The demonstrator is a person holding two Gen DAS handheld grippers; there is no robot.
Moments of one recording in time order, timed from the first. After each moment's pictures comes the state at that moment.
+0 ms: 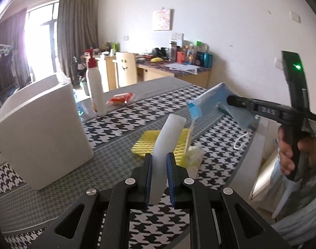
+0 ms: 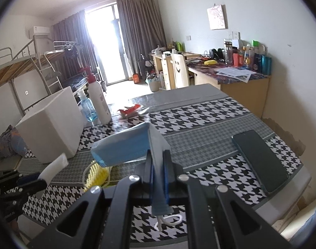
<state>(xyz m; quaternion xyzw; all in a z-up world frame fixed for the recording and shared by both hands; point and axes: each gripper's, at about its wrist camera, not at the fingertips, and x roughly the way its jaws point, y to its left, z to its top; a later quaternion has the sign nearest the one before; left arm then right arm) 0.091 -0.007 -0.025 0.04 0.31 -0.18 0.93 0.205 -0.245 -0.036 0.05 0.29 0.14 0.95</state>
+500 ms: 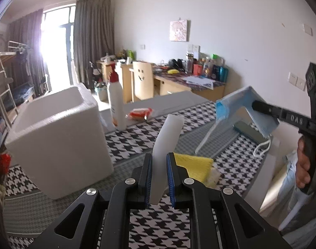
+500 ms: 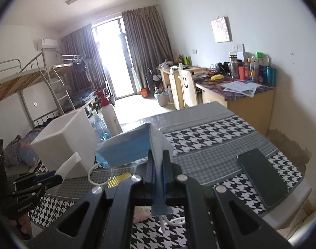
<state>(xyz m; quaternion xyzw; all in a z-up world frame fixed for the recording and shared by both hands) 0.107 0.009 -0.001 0.02 0.28 -0.13 0.95 0.201 -0.247 -0.002 0.07 0.24 0.17 0.95</state>
